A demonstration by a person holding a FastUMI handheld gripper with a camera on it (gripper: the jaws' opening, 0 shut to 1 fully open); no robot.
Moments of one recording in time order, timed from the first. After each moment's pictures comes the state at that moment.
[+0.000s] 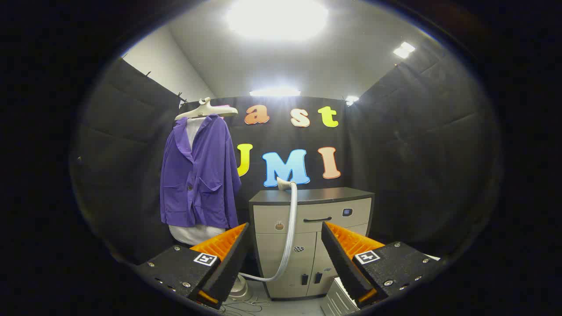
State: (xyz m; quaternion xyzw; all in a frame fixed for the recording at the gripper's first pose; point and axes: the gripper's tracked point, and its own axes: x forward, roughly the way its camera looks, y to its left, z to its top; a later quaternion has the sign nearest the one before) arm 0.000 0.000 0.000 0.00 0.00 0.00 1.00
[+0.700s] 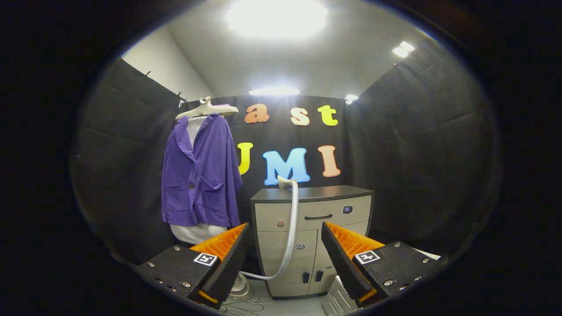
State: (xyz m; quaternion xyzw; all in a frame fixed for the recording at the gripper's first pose) arm -0.007 0.007 -0.003 0.00 0.00 0.00 1.00
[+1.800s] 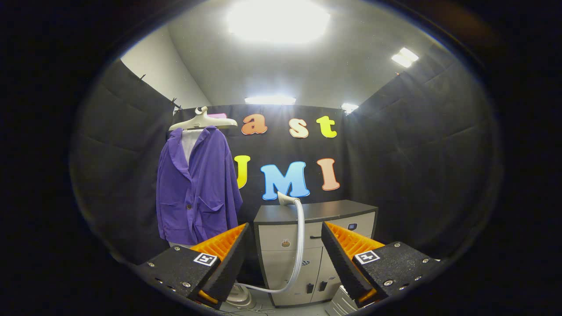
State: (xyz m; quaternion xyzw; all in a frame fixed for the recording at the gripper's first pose) arm 0.041 0.042 0.067 0.00 -0.03 -0.02 1.00
